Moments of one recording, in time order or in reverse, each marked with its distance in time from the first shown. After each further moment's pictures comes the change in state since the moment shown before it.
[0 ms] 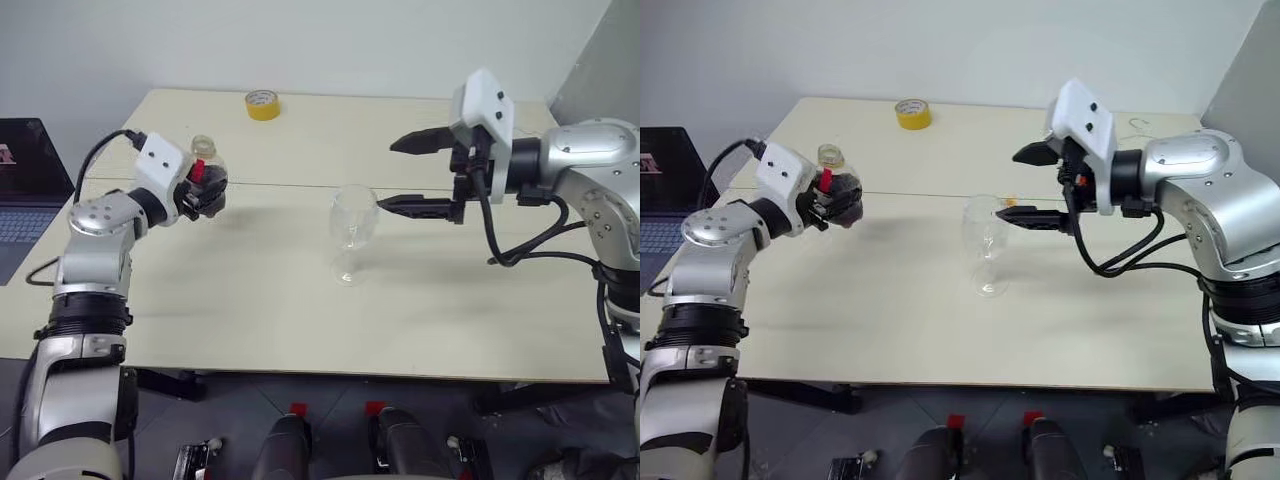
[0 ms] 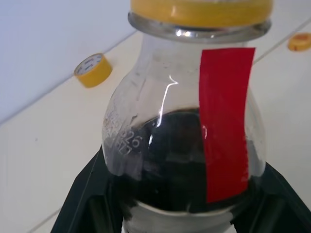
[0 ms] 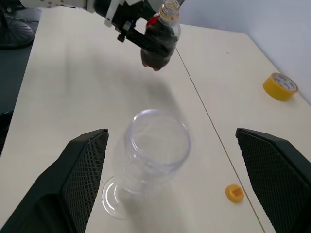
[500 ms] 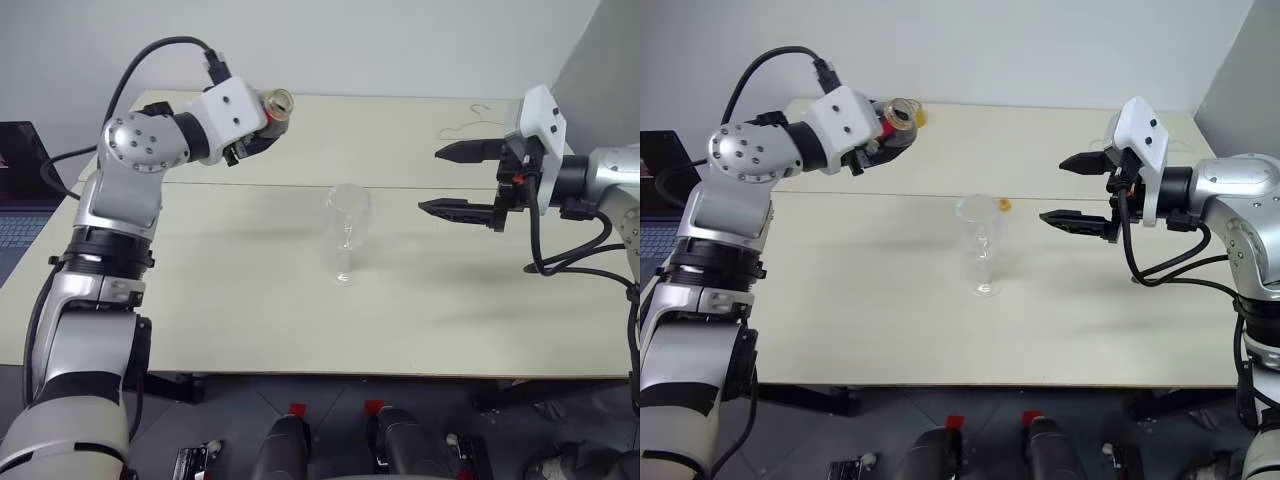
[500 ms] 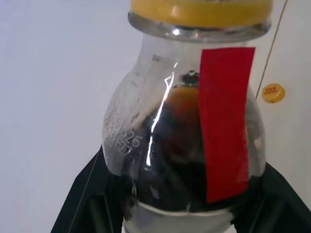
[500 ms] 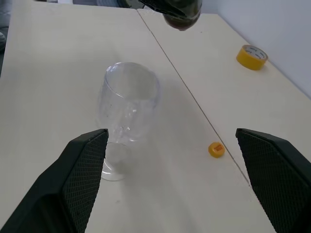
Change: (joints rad) left arm -0.331 -0.065 -0.216 0.106 0.207 -0.280 -0.063; right arm 0.141 -0.043 -0.123 -0.006 0.022 -0.035 0.010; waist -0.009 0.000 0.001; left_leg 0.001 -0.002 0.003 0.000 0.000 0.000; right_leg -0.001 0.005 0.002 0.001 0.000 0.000
